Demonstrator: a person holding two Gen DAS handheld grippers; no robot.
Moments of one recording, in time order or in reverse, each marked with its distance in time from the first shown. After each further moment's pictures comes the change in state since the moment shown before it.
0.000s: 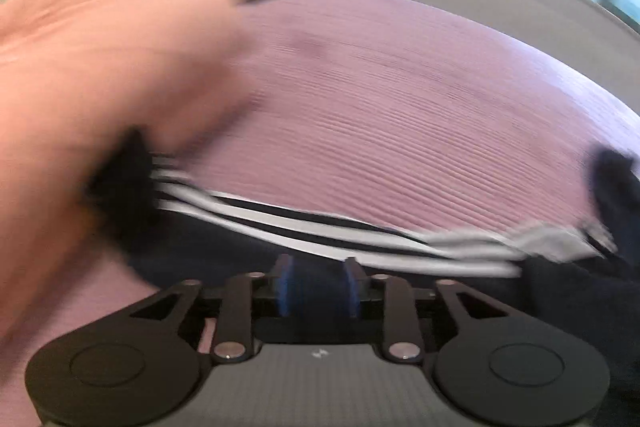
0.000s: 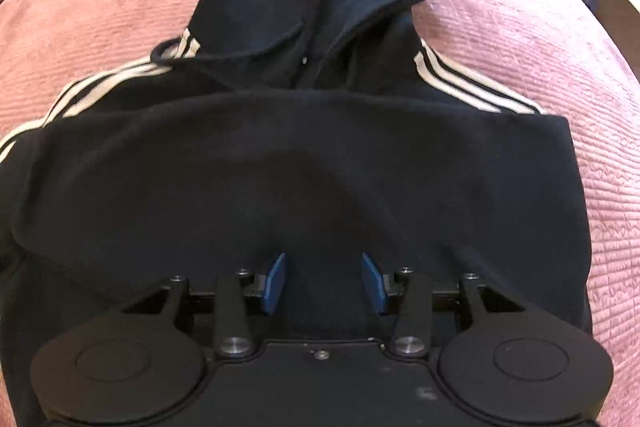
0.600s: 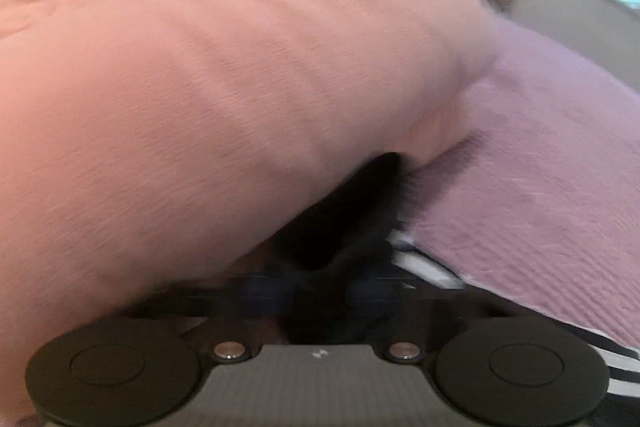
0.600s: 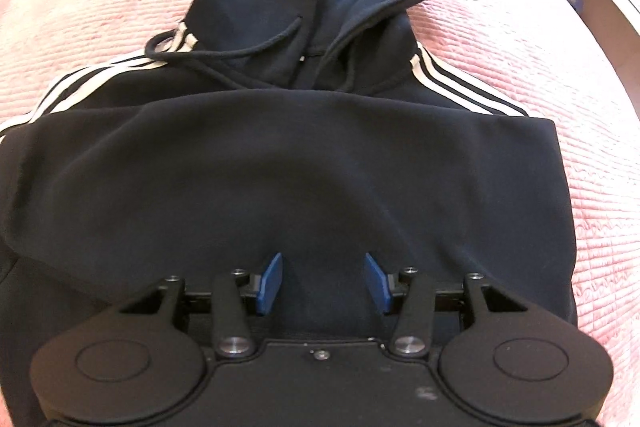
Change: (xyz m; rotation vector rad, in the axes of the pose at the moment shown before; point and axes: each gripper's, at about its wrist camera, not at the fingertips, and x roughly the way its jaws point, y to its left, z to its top) left arm 0.103 0.128 0.032 -0.176 -0.035 0.214; right arm -0.002 0.019 0.009 -0.006 0.030 -0.061
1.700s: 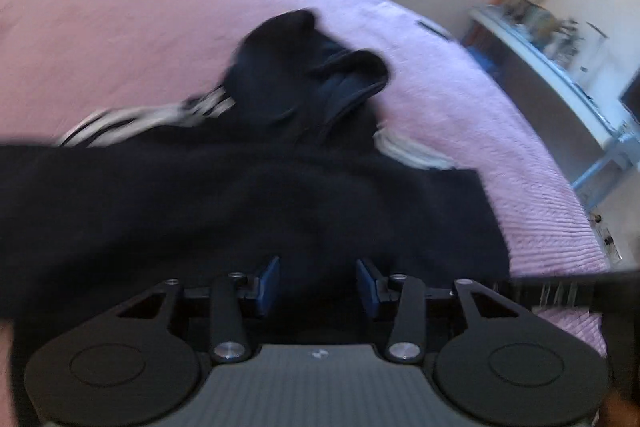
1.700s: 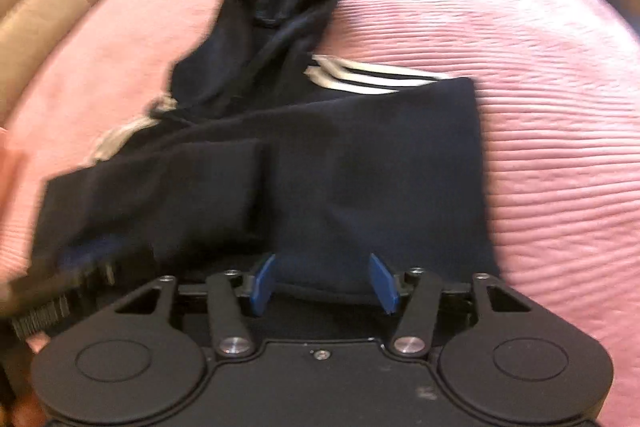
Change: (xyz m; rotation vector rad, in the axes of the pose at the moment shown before) left arm -0.234 -0.345 -0.218 0.492 0.230 -0.813; right arm -0.047 -0.135 -0.044 0.150 -0.106 0.340
